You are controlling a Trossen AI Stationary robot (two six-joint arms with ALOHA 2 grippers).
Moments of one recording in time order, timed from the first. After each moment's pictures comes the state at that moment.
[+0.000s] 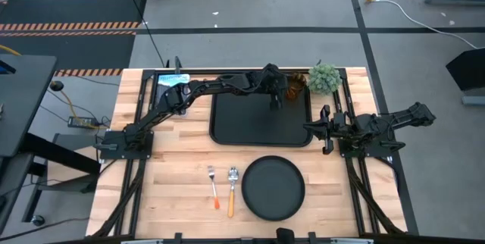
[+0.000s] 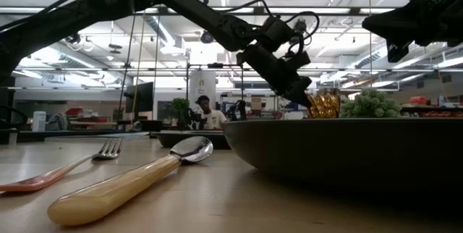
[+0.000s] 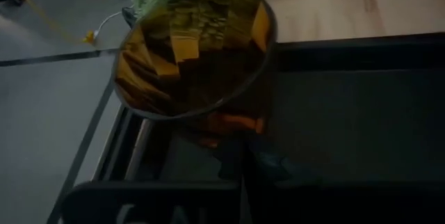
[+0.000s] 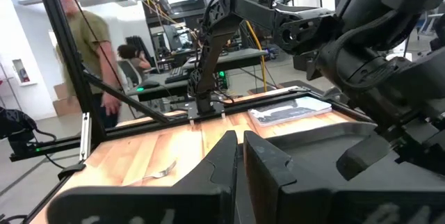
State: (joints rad) left arm 0.33 2.46 2.07 -0.19 -0.03 0.35; right arm 0.26 0.09 0.01 0.19 0.40 0.13
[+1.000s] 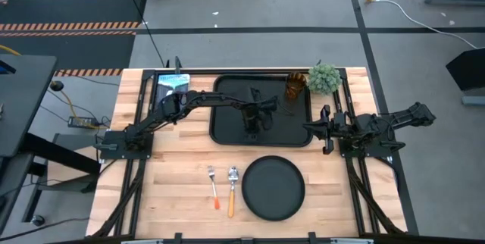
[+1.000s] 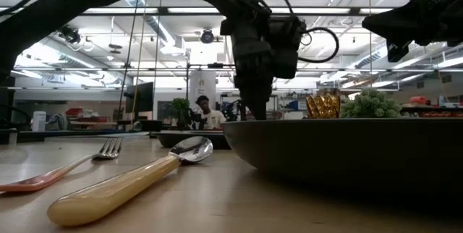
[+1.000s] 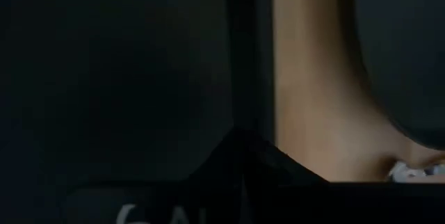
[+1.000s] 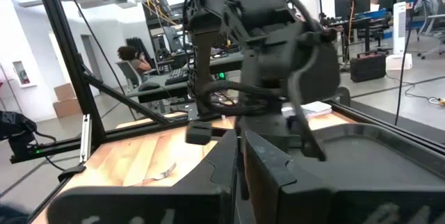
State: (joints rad) left arm 0.17 2.39 2.09 -1.11 0.34 0.26; right arm 0.26 0.09 0.01 0.20 0.40 0.13
